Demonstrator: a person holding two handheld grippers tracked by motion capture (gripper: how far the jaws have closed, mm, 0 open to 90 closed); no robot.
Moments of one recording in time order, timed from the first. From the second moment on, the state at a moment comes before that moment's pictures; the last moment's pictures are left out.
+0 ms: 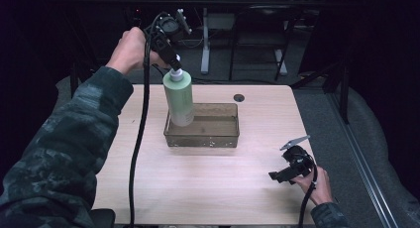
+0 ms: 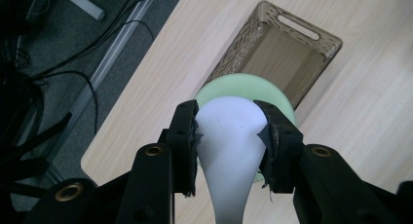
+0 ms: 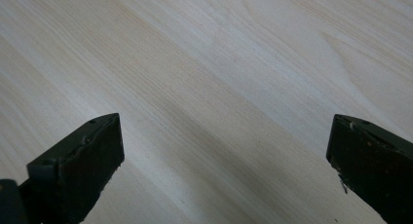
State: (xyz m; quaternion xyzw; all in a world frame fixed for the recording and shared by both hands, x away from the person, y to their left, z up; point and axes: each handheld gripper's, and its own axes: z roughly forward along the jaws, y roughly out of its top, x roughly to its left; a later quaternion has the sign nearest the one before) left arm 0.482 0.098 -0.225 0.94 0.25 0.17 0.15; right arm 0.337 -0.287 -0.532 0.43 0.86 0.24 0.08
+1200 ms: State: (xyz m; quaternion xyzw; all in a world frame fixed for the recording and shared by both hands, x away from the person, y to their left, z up) left arm 0.501 0.103 -0.276 0.94 0.28 0.14 0.15; right arm 0.336 -0.286 -0.531 0.43 0.86 0.25 0.08
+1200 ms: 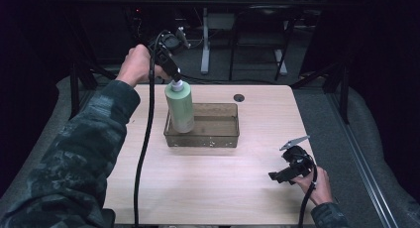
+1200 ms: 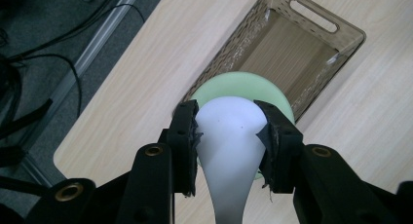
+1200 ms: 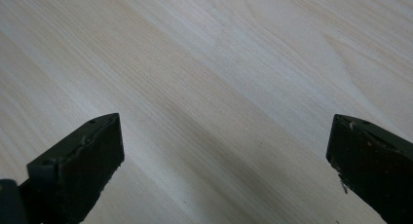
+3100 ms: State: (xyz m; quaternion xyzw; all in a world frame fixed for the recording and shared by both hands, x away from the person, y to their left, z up) left arm 0.495 0.119 -0.314 0.95 0.27 0.11 0.12; right arm 0.336 -0.285 -0.531 0.43 0.87 0.24 0.07
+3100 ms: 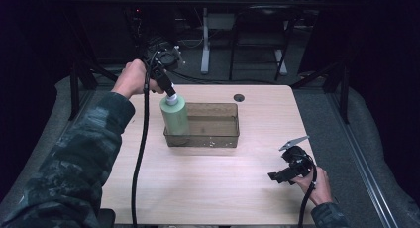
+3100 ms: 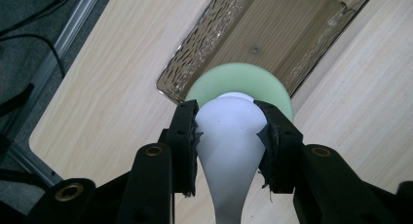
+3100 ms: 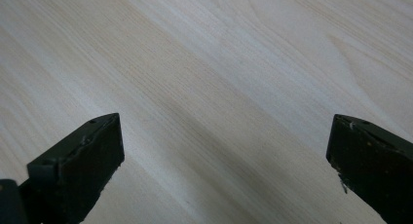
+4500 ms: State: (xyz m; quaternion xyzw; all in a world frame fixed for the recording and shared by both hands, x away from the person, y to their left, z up) left arm 0.498 0.124 -0.321 0.94 0.29 0.09 0.16; right arm 0.336 -0.288 -0.532 0.43 0.86 0.25 0.07
